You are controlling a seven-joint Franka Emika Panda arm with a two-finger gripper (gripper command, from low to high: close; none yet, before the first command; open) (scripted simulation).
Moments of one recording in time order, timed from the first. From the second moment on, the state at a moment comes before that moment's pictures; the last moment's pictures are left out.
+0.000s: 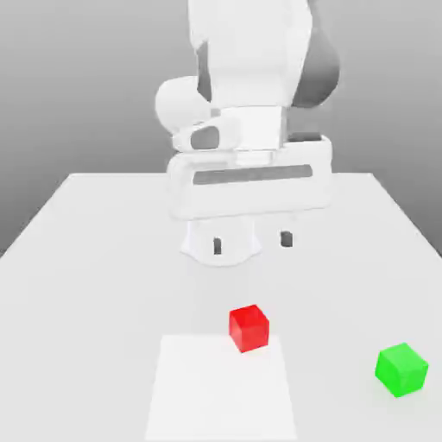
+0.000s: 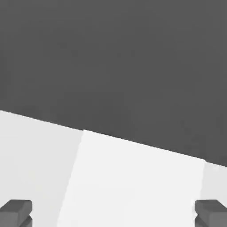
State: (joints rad) arm 0.14 -0.31 -0.02 -2.89 0.00 2.72 0.58
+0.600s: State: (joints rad) arm 0.15 0.13 0.00 -2.95 0.02 3.08 0.52
